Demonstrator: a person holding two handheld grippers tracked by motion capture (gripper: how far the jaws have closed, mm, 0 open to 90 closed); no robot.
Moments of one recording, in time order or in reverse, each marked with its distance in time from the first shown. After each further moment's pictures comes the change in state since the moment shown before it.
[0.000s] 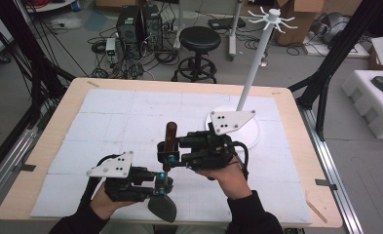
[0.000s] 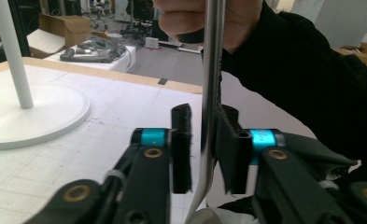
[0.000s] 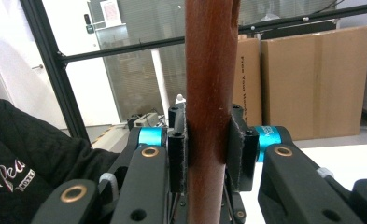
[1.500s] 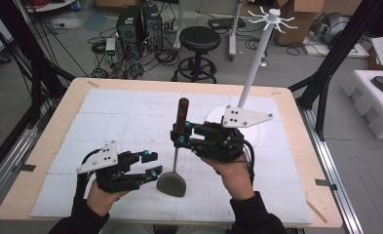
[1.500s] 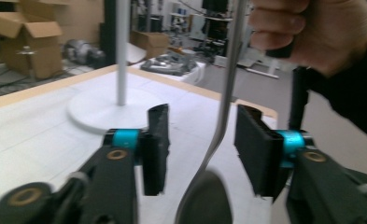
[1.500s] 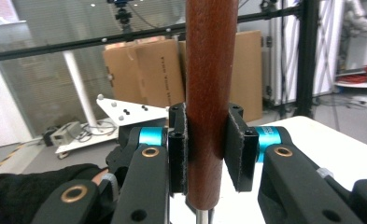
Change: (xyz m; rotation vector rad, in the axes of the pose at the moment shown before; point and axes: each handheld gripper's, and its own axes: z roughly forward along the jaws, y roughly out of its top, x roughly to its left) left arm 0.011 -0.003 -0.031 -0.088 0.375 -0.036; right arm 0.001 0.009 -0.023 -0.002 -0.387 -0.014
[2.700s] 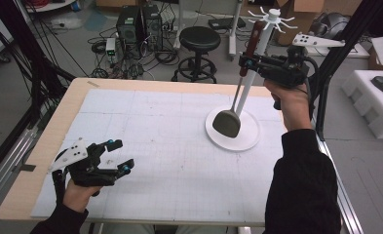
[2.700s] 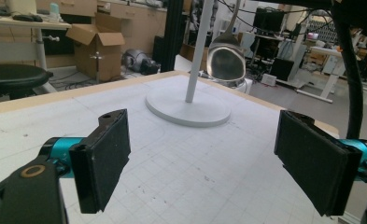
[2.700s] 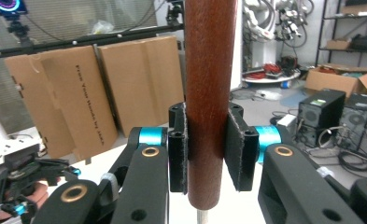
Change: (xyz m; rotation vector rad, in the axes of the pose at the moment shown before) left arm 0.036 -0.021 -0.045 -0.059 0.176 -0.049; right arm -0.137 0.094 -0.097 0.019 -0.285 0.001
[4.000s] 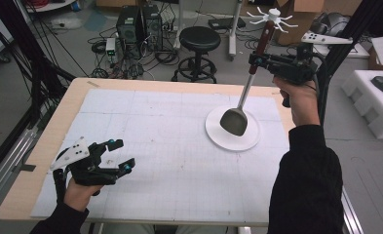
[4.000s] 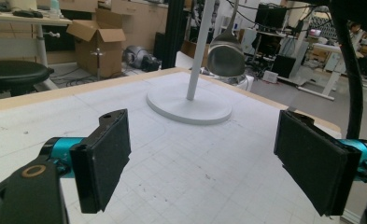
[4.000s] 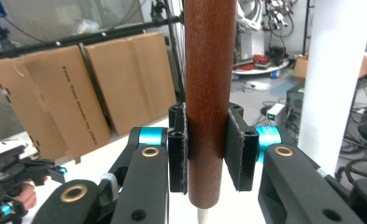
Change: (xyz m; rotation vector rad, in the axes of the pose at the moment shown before) left arm 0.000 0.001 0.003 0.014 0.002 -0.003; right arm -0.025 -0.003 -0.011 0.034 -0.042 0.041
